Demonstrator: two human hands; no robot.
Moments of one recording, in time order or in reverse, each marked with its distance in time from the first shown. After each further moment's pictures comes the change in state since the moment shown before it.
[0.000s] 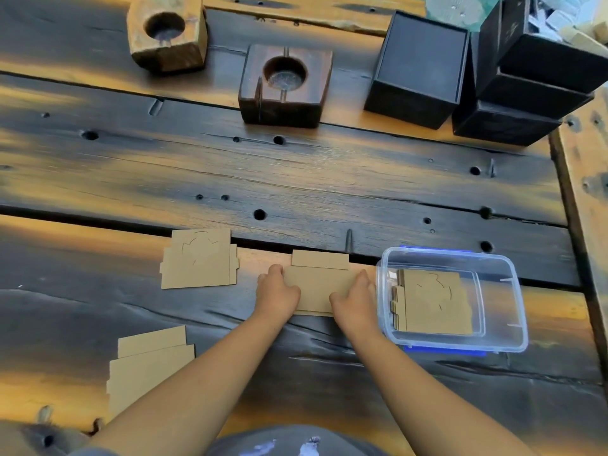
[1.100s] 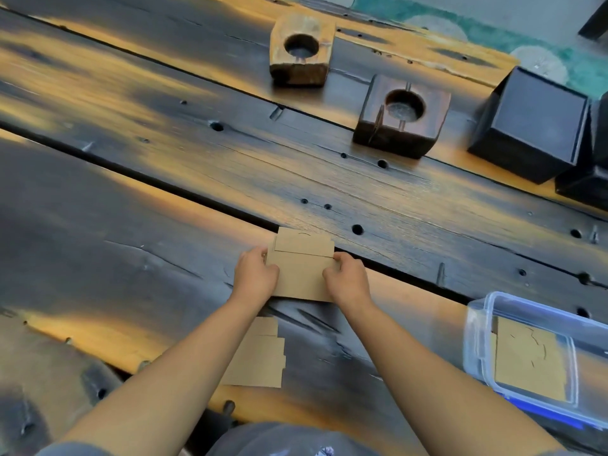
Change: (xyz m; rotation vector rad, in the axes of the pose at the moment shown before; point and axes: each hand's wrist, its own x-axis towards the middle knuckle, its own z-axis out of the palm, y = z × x) left_hand 0.028 -0.116 -0.187 -0.179 0.293 0.017; right_hand -0.048 -0.151 0.122 -0.082 -0.201 -0.276
